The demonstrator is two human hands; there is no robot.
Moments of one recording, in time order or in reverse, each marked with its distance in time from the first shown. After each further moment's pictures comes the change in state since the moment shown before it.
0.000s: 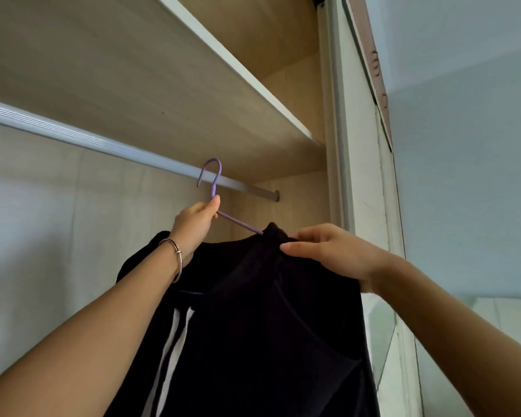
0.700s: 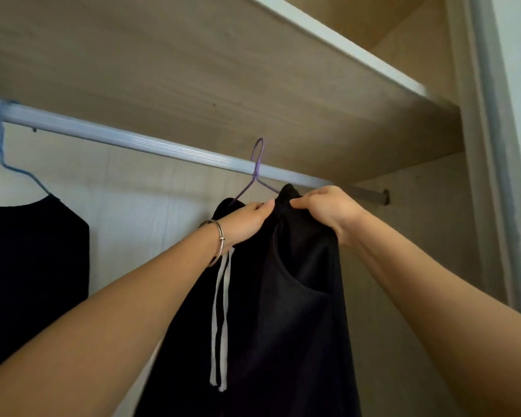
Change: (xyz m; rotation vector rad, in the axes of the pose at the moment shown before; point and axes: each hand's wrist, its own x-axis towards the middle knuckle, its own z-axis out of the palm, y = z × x) left_hand 0.070 -0.028 0.010 0.435 -0.124 -0.151; right_hand 0.203 0.009 0.014 0.402 0.058 -0.181
